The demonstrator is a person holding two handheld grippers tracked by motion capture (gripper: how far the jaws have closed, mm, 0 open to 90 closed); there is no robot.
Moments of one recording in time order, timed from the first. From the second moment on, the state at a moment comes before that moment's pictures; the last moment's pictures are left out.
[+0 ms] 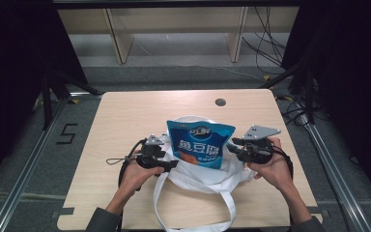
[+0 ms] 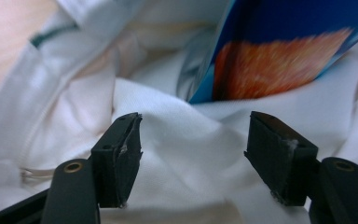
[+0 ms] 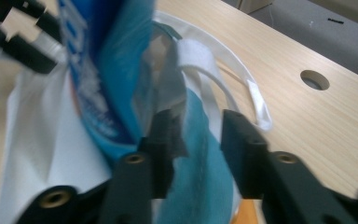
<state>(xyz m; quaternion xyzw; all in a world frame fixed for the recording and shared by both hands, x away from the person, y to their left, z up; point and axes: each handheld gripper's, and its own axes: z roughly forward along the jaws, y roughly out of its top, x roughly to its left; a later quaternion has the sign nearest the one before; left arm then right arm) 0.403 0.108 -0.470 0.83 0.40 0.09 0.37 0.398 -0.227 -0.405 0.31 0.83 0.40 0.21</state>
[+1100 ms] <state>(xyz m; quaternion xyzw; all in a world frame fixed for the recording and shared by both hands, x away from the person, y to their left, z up) 0.415 0.128 -0.419 0.84 0.31 0.23 0.38 0.395 -0.265 -0.408 0.35 0.81 0.44 0.15</state>
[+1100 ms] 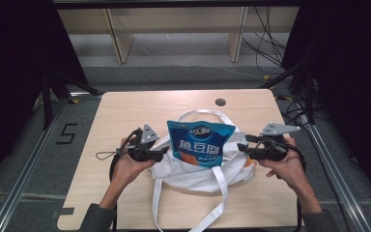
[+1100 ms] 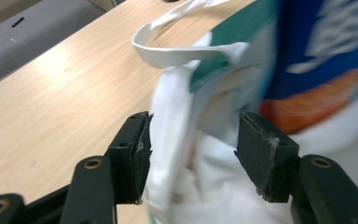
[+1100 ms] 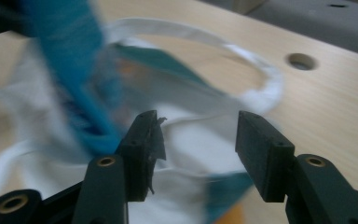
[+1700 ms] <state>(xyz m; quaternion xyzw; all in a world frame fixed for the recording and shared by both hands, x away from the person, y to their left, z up) 0.493 0.127 -0.448 0.81 0.39 0.15 0.41 0.357 -0.191 -0.435 0.21 0.89 0.39 0.10</state>
